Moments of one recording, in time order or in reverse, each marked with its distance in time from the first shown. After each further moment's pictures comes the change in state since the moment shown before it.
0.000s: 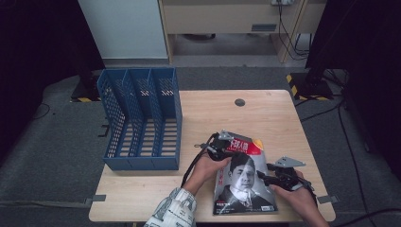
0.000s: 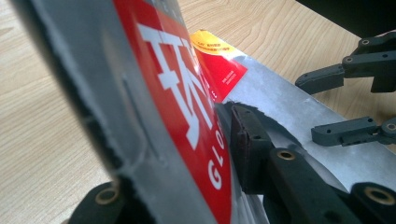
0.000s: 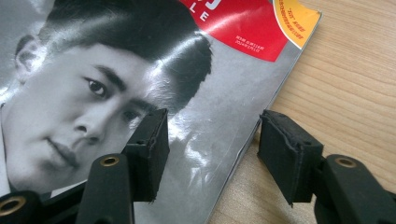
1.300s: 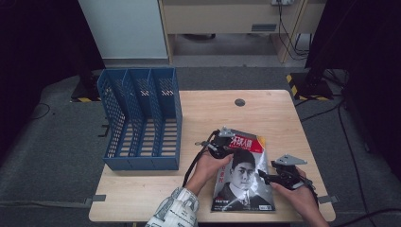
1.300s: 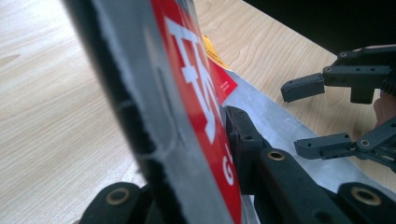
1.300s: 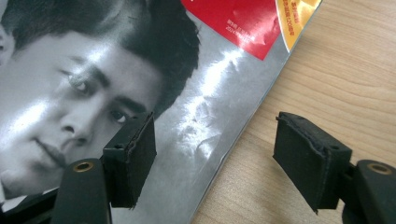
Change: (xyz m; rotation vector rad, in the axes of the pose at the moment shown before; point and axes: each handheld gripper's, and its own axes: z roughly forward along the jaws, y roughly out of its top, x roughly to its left) left arm -0.007 0.013 -0.011 -0.048 -0.010 -0.018; right arm -0.004 0.006 -0.004 0.000 -0.044 0.024
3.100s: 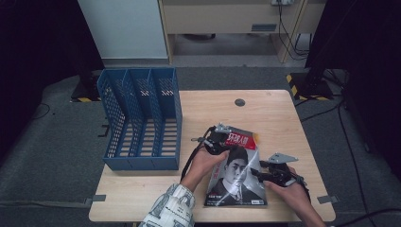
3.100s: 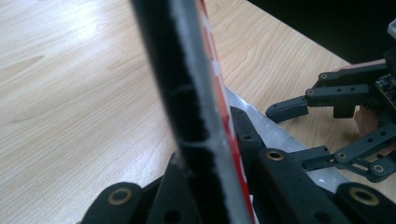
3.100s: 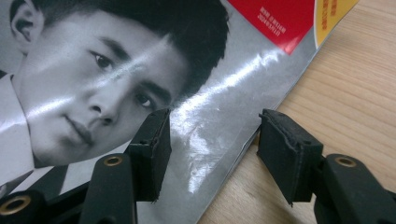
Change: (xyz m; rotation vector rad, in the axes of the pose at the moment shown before) left arm 0.010 0.006 -0.012 0.026 0.007 0.000; right arm 0.011 0.007 0.021 0.000 0.097 -0.040
